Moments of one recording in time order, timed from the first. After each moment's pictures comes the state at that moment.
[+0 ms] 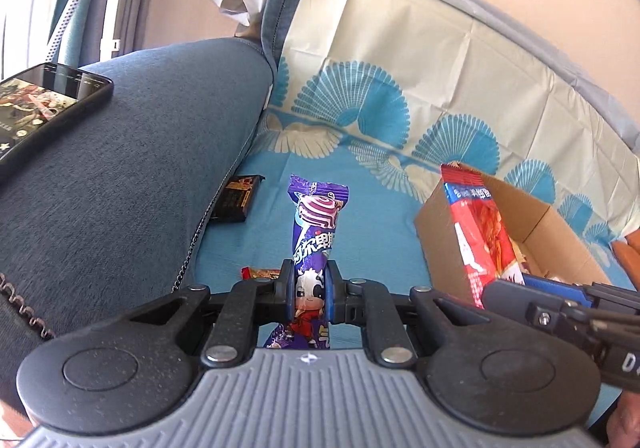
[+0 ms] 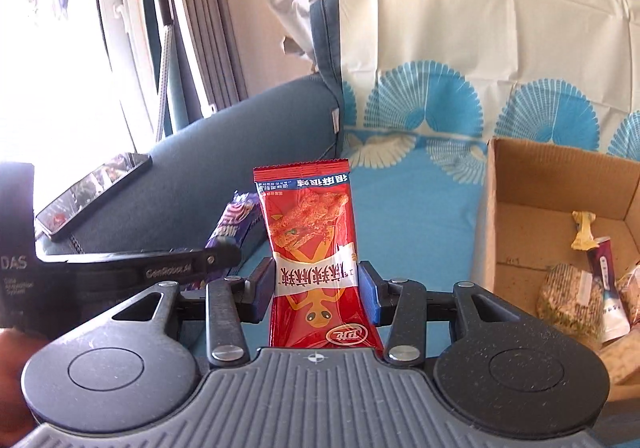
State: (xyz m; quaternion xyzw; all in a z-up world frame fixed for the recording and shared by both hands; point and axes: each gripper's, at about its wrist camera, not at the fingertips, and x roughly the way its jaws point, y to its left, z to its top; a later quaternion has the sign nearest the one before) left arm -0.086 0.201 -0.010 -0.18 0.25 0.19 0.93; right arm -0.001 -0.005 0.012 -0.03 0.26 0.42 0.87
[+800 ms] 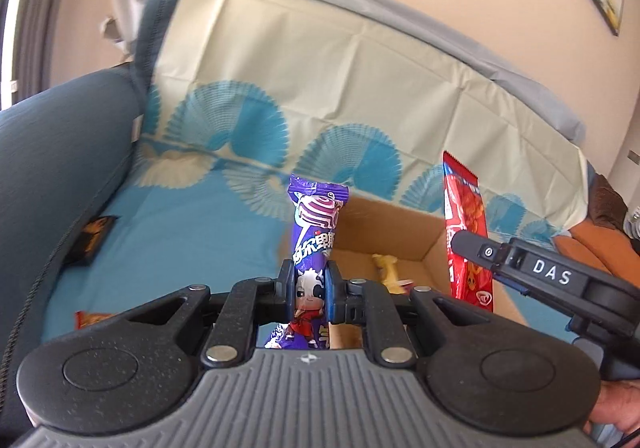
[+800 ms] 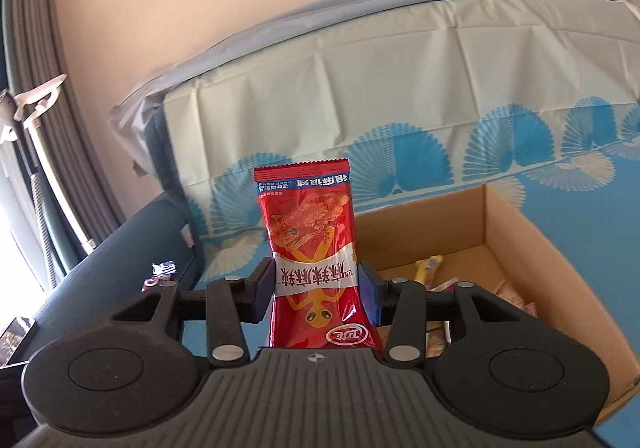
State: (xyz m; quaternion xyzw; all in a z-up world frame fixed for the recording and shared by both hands) left arm 0.017 0.079 0.055 -0.16 0.23 0.09 0.96; right arm 0.096 -0.132 0.049 0.11 0.22 0.24 0.94
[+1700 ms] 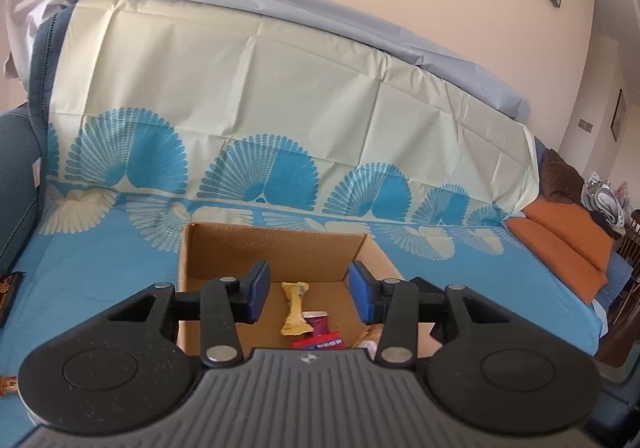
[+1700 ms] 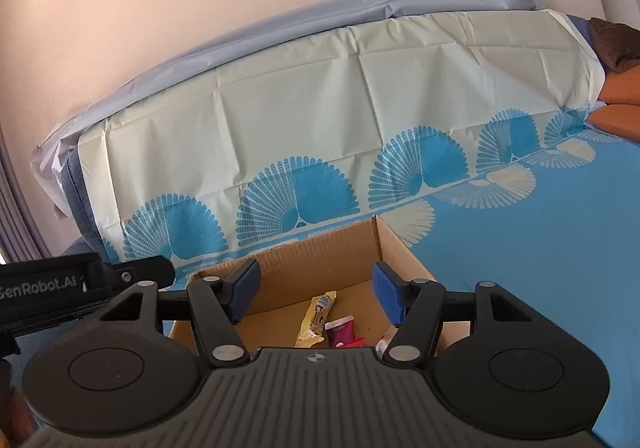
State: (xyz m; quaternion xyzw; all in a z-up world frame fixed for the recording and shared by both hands) left arm 0.085 0.019 0.075 -0.13 0.22 0.01 0.97; right arm 0.122 -0.189 0.042 0.12 0.20 0.15 0.96
